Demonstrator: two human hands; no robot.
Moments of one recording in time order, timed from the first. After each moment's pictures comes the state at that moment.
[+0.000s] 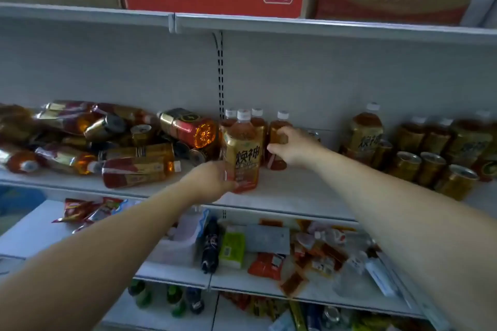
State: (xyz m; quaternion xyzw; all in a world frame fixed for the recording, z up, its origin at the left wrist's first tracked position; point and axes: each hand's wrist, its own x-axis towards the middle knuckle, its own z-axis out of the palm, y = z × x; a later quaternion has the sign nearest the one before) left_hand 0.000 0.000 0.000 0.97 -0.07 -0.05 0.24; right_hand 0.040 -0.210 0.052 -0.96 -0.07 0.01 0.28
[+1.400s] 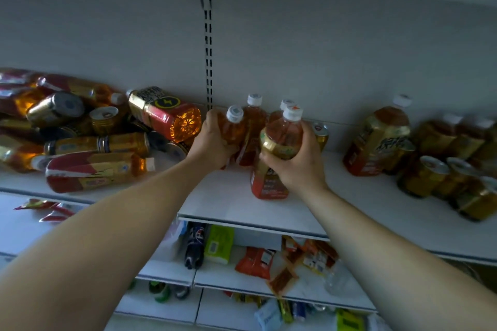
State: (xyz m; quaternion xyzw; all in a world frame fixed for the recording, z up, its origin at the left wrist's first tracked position) left_hand 0.129 -0.023 -0.026 0.89 0.01 0.09 0.44; right_hand 0.102 -0.217 -0.037 -0.86 -0.04 -0.18 0.48
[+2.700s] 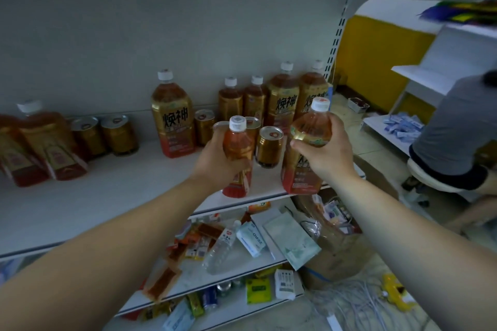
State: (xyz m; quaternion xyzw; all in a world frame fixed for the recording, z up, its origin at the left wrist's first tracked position) left_hand 0.043 -0.449 -0.025 0.84 -0.18 -0.05 0.51; right_hand -0.017 -0.675 -0.025 -0.84 0.17 -0.28 0.44
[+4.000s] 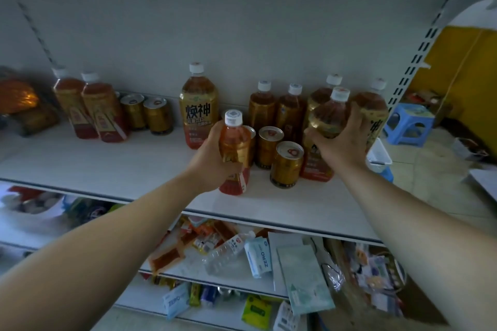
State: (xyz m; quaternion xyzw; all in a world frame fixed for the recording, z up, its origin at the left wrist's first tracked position) left_hand 0.061 -0.478 -0.039 0.86 -0.04 0.03 0.51; right_hand 0.107 -0.736 -0.028 -0.88 0.05 -0.25 0.40
